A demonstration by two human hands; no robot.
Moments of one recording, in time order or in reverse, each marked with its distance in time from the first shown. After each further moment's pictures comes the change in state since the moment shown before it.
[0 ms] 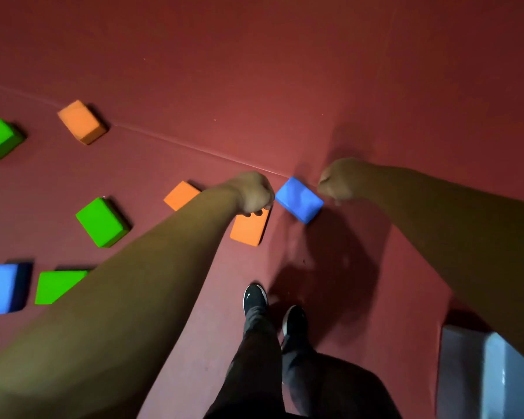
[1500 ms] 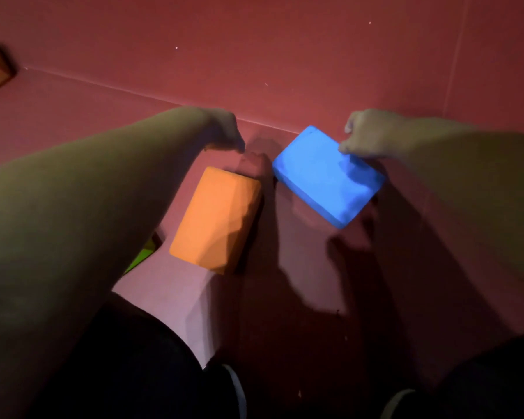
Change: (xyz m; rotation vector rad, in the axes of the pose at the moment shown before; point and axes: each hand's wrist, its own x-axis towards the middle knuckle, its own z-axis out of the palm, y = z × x) left_hand 0.536 -0.182 0.127 0.521 0.292 -0.104; right_hand 0.502 0.161 0.326 0.113 0.328 0.003
